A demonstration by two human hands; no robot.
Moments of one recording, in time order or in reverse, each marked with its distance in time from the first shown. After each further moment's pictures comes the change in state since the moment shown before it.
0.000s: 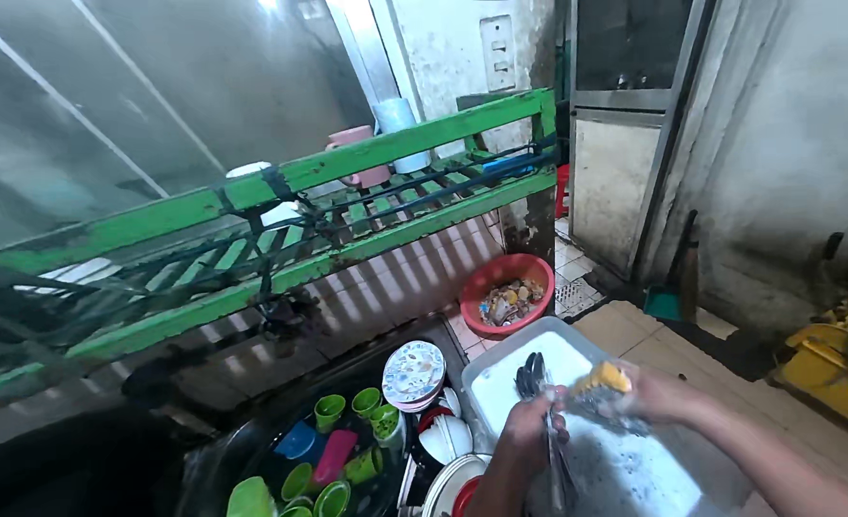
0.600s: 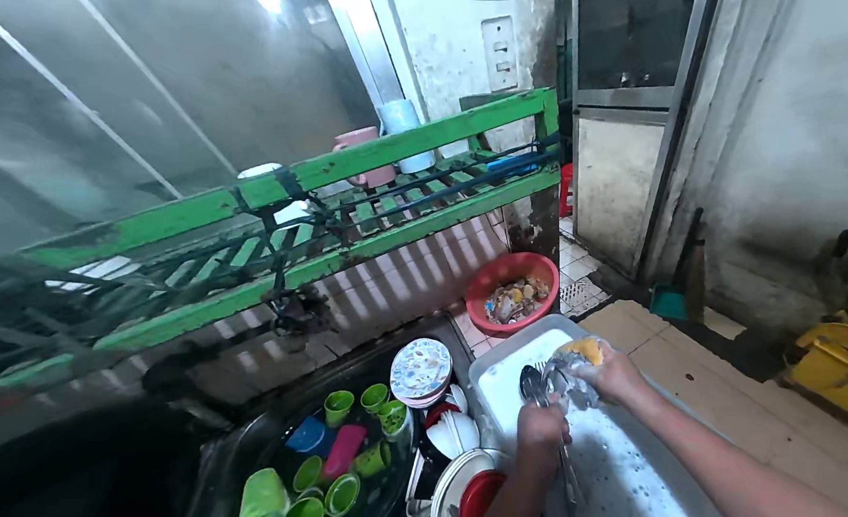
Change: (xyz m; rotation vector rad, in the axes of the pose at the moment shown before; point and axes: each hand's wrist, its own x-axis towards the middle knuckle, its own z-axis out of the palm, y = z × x) left_hand 0.000 -0.010 0.013 0.355 0.326 0.019; right_hand 0.056 -0.007 0.044 0.351 0.357 0.033
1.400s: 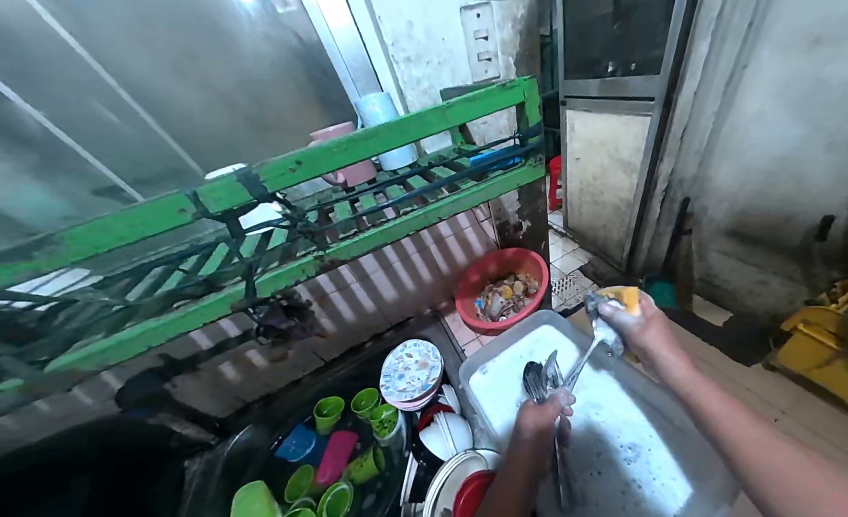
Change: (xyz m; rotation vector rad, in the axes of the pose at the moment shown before) left_hand -0.008 -0.001 -0.003 -0.159 -0.242 0.045; right_hand 0.007 0.005 -0.050 0.297 0.361 -0.091
